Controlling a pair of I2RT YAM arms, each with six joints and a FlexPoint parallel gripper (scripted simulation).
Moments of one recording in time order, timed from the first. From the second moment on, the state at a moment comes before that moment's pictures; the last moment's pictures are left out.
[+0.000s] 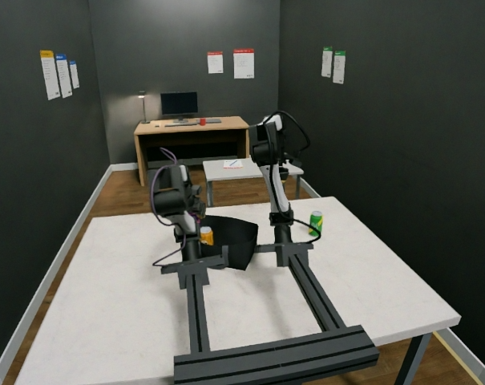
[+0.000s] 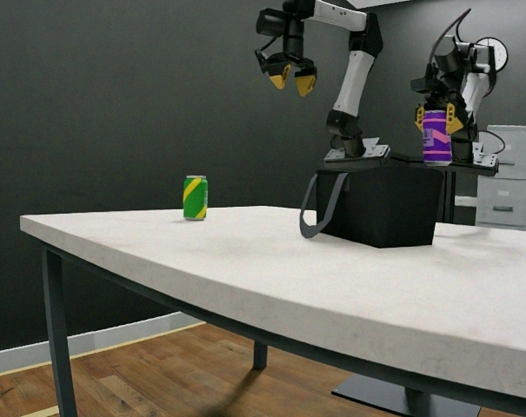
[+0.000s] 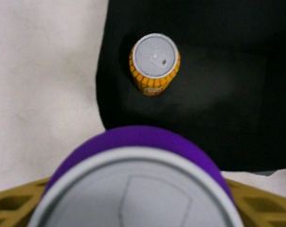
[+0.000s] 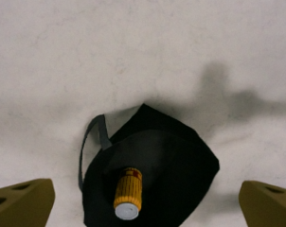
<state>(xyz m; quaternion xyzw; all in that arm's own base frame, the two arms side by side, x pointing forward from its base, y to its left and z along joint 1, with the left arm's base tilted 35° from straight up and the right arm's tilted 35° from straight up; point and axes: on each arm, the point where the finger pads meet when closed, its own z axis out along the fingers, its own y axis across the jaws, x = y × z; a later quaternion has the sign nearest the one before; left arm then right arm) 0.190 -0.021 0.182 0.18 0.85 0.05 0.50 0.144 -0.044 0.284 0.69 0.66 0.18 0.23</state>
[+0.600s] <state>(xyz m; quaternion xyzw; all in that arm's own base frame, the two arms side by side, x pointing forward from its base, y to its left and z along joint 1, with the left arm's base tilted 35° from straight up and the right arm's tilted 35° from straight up) 0.210 -0.076 0.178 0.21 0.85 0.07 0.48 0.144 -0.044 0.284 0.69 0.66 0.18 0.23</state>
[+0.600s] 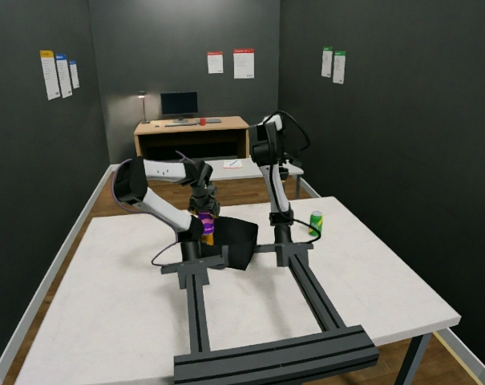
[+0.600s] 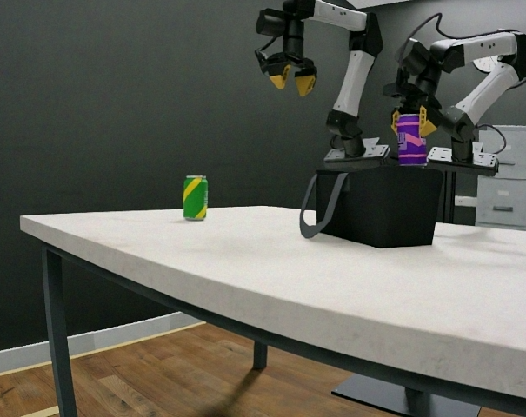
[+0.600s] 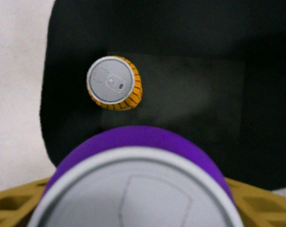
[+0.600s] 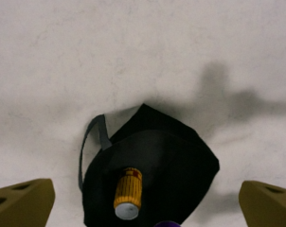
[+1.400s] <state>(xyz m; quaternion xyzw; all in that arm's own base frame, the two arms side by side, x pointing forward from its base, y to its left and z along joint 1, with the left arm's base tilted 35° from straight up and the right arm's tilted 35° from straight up) 0.215 -0.069 0.190 0.17 0.84 0.10 0.50 0.144 -0.044 0.284 0.69 0.66 0.18 0.23</state>
